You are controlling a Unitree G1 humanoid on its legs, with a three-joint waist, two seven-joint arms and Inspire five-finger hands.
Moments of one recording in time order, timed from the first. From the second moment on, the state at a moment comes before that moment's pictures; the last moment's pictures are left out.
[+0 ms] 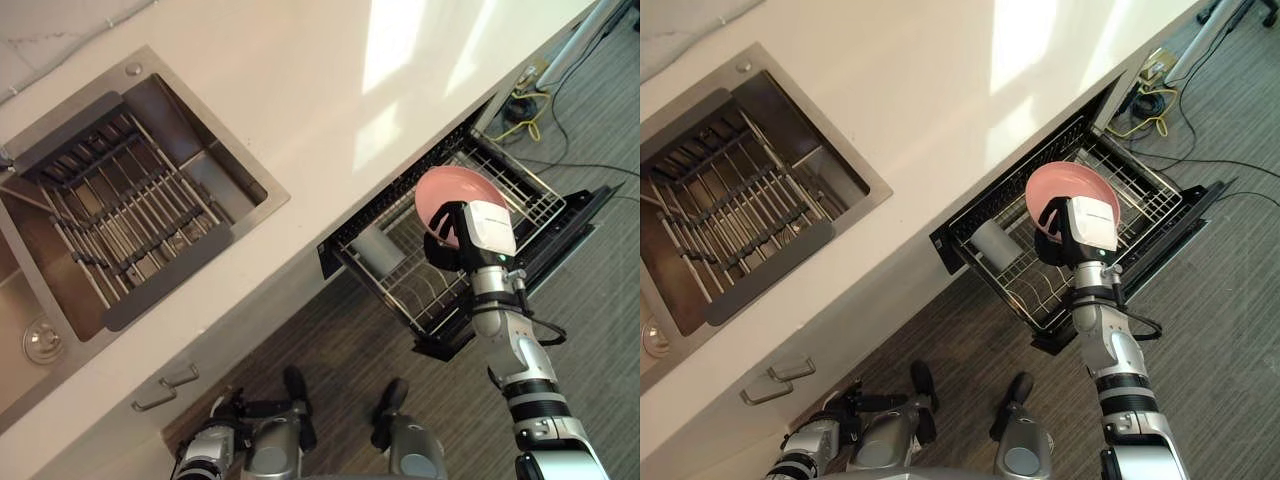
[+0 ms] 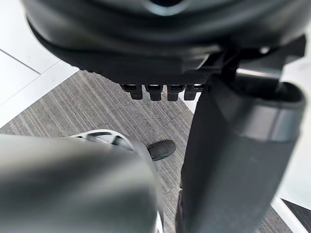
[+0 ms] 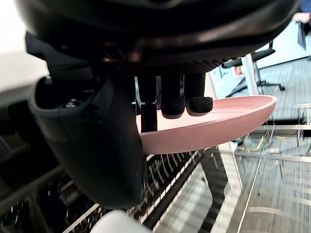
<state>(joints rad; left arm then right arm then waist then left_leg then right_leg) -0.08 0.11 0.09 0.91 -0.02 0.22 0.05 -0.34 -0.36 -0.01 0.41 -0.85 -0.10 -0.29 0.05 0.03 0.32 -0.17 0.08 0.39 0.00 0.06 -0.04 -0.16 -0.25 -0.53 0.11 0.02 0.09</state>
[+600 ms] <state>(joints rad) -0.13 0.12 0.05 0.90 -0.06 0.18 0.04 -0.53 -0.39 0.02 0.63 -0.60 0.04 -0.30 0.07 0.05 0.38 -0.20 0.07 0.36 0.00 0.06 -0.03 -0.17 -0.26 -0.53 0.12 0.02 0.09</state>
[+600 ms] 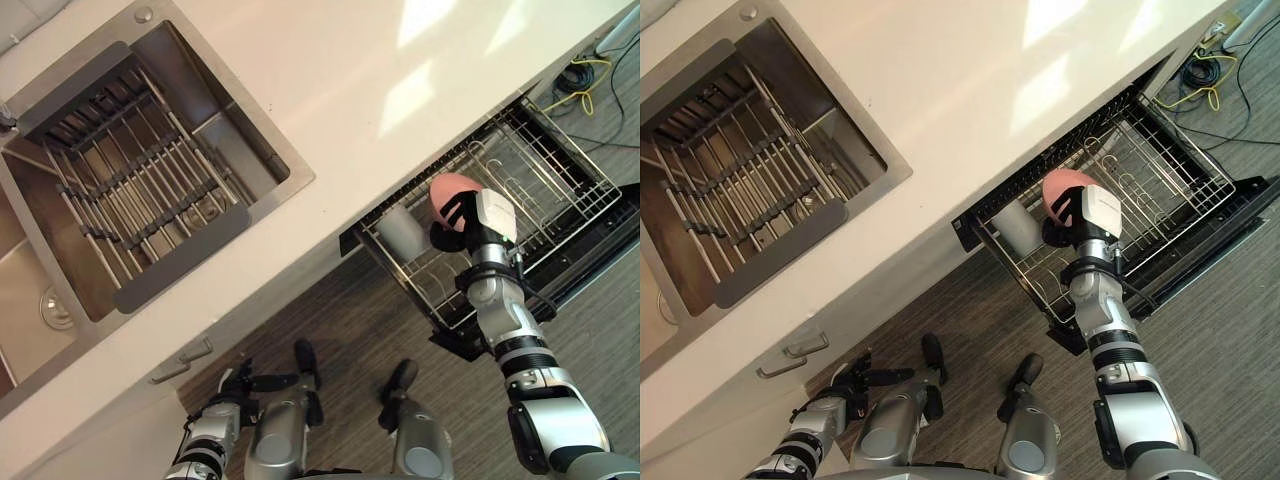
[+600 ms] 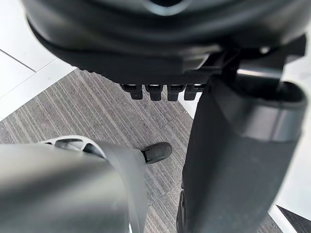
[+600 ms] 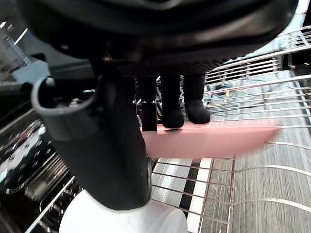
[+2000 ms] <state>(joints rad) 0.03 0.11 0.16 0.94 0.03 0.18 0.01 -0.20 -0.30 -0.56 0.53 0.06 0.12 -0.40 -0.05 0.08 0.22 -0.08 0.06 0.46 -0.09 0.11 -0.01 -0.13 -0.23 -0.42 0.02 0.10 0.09</state>
